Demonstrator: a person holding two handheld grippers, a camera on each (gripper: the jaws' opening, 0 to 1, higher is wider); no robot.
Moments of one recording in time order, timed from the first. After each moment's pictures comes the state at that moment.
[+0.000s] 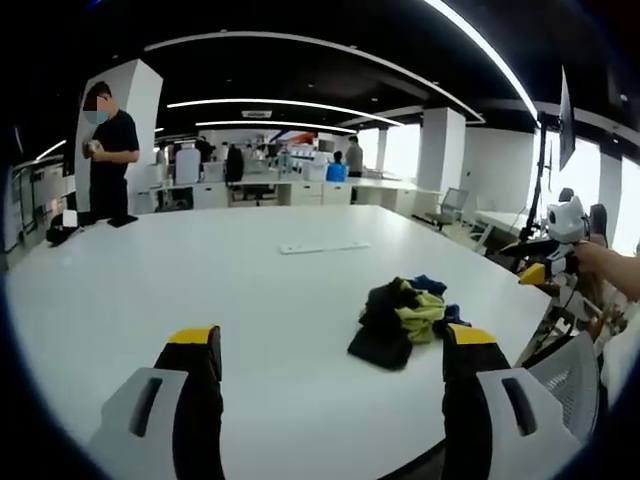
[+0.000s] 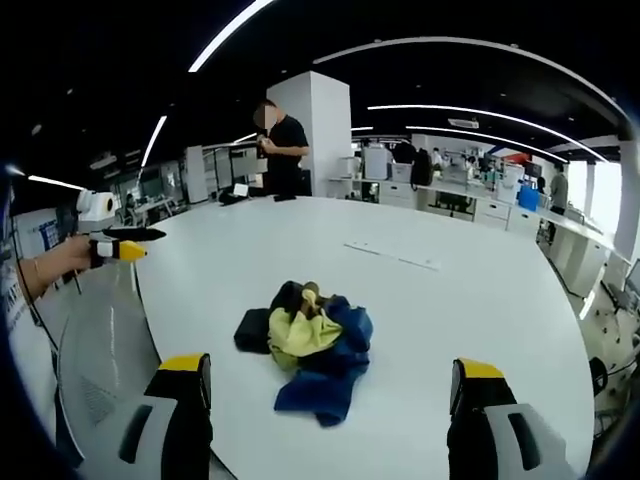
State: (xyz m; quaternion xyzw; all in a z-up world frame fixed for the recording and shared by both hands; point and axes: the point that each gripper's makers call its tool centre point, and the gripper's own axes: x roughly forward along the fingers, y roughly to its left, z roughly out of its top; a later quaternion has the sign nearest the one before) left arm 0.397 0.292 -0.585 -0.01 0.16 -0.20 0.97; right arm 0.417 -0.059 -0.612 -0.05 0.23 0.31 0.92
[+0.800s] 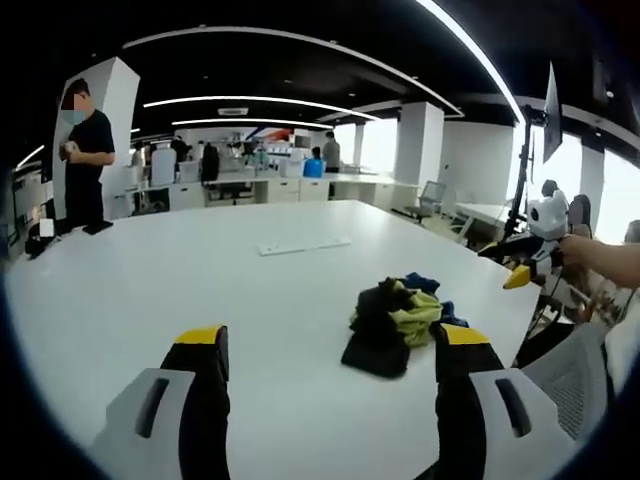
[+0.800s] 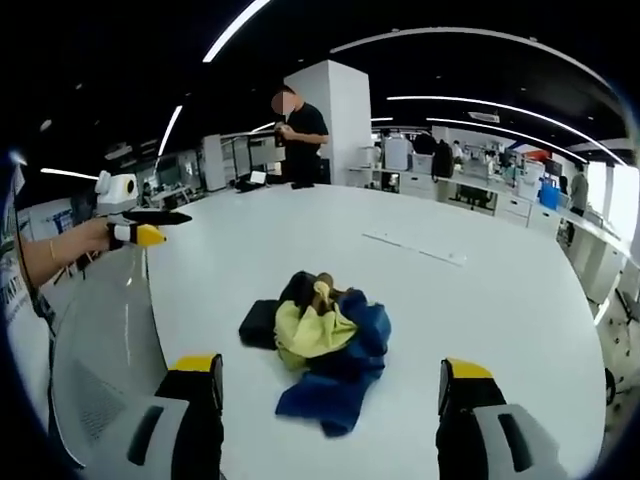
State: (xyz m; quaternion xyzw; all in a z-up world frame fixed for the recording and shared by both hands) left arm 0.431 0.274 -0.594 0.00 0.17 -0.25 0.95; right arm 0.432 -0.034 -0.630 -0.07 0.25 0.35 0.90
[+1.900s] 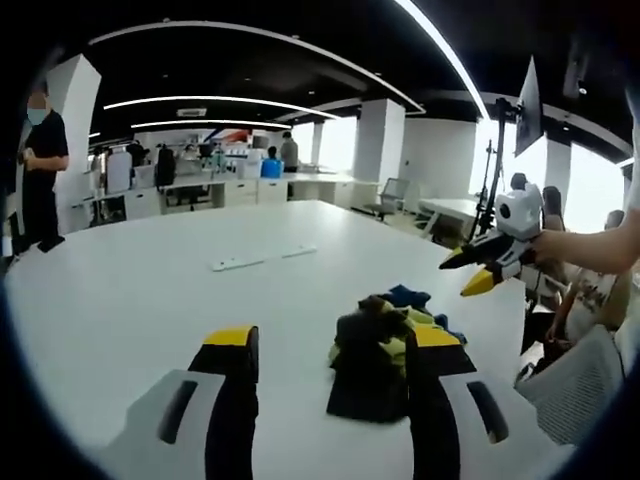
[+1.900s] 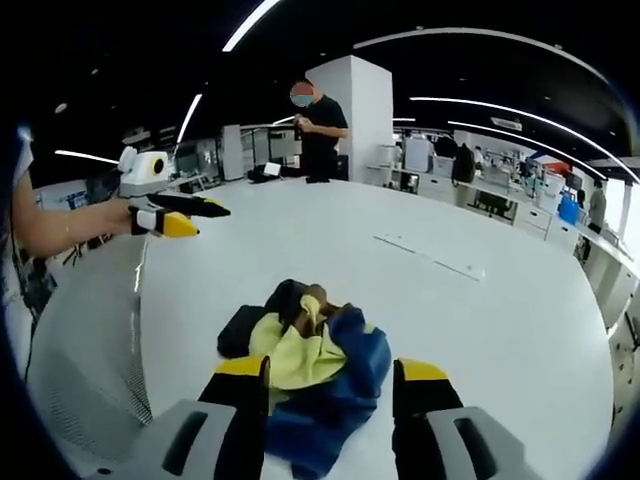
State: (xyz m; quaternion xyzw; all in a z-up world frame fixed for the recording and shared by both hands) left arm 0.503 0.212 -0.611 0.00 0.16 -0.35 0.92; right arm 0.487 -0.008 -0.650 -0.09 0.25 0.39 0.88
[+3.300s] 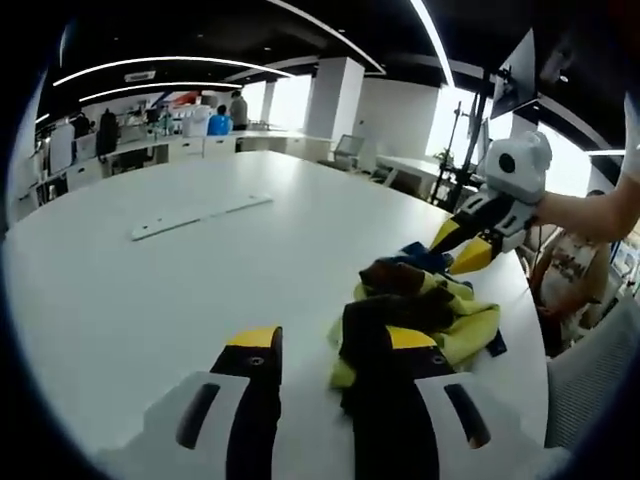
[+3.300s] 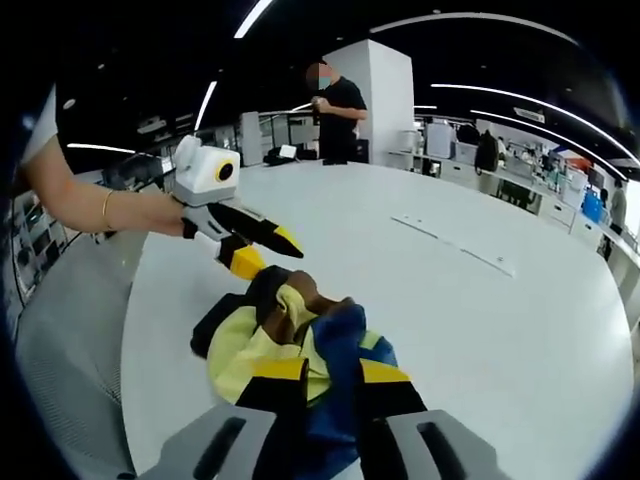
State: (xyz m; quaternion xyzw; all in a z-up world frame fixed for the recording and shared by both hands) left arm 0.572 0.133 -0.705 0.02 0.25 -0.45 0.86; right arm 0.524 0.016 -0.692 -0.10 0.27 0.43 0.86
